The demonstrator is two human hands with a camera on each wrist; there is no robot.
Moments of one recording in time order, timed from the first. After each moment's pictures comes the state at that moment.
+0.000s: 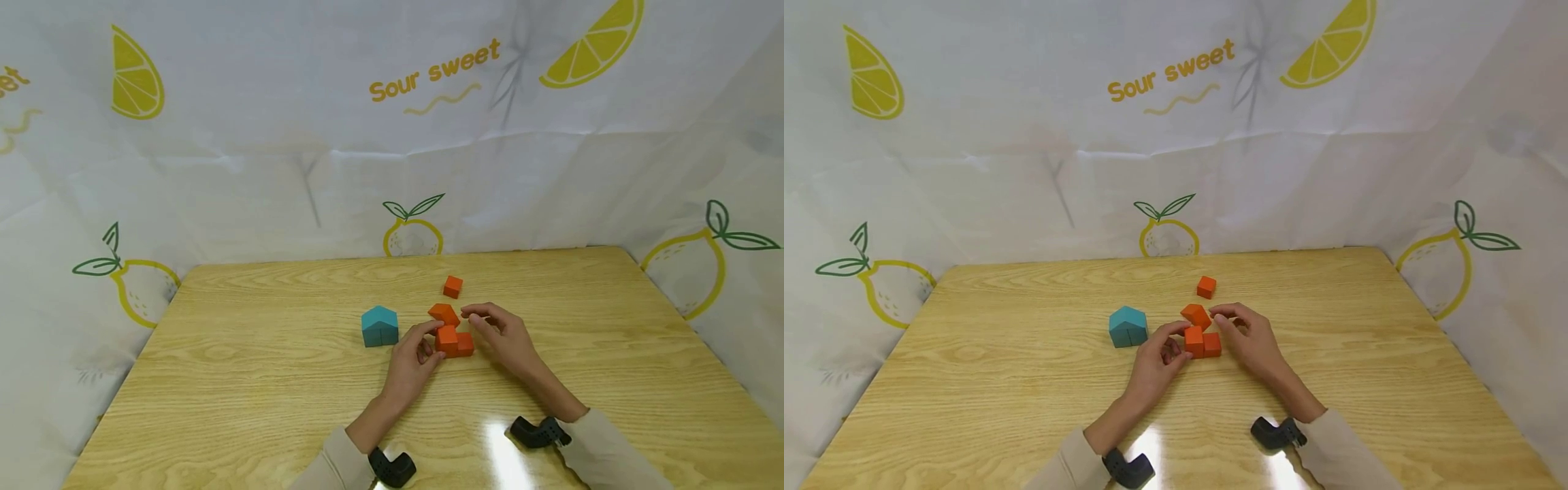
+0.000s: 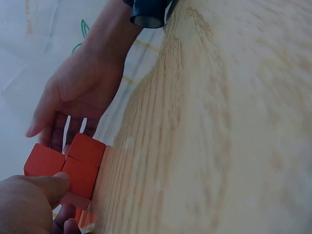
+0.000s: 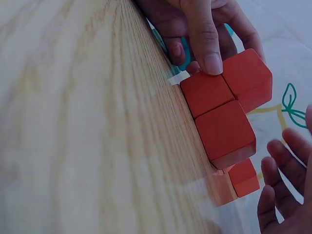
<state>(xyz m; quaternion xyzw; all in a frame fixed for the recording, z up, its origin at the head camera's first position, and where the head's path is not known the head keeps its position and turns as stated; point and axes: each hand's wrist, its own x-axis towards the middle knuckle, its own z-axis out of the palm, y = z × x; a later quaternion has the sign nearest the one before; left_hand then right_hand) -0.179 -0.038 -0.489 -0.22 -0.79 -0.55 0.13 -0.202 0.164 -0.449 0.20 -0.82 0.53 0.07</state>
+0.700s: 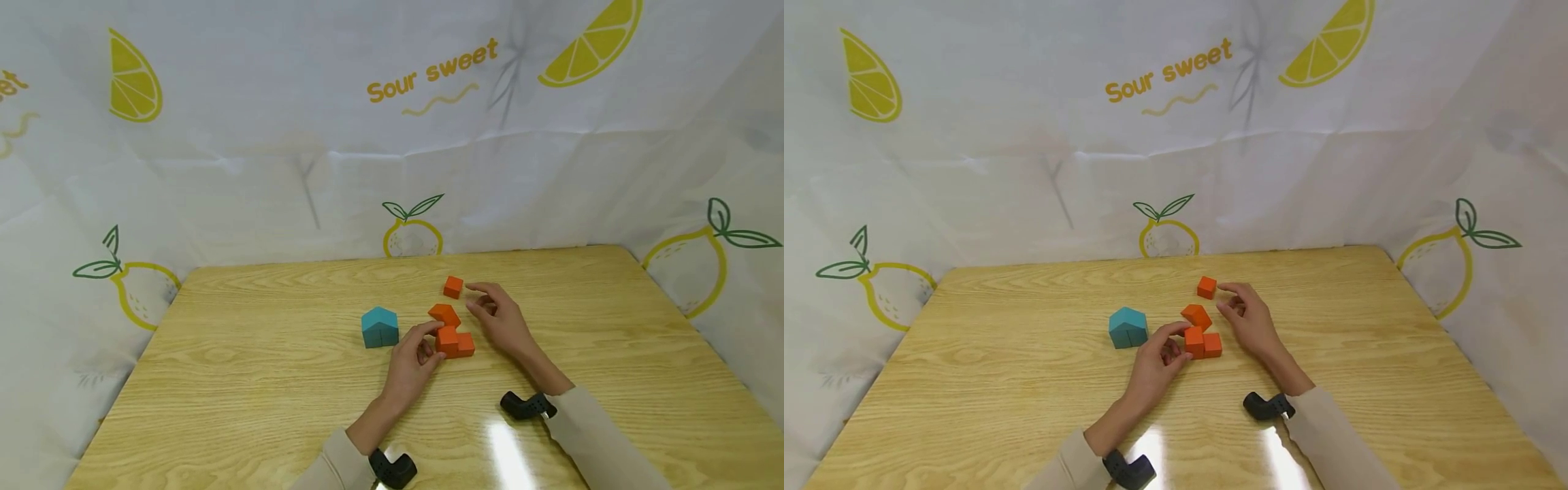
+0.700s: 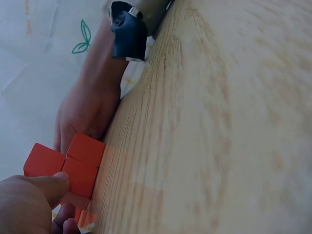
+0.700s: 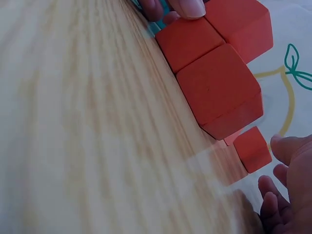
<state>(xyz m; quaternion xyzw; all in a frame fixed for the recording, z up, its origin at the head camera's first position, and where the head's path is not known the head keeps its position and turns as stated) -0.179 -0.038 -0.491 -0.22 -0.79 -0.55 0.13 -0.251 0.175 -0.482 0.18 -0.85 0.48 0.11</state>
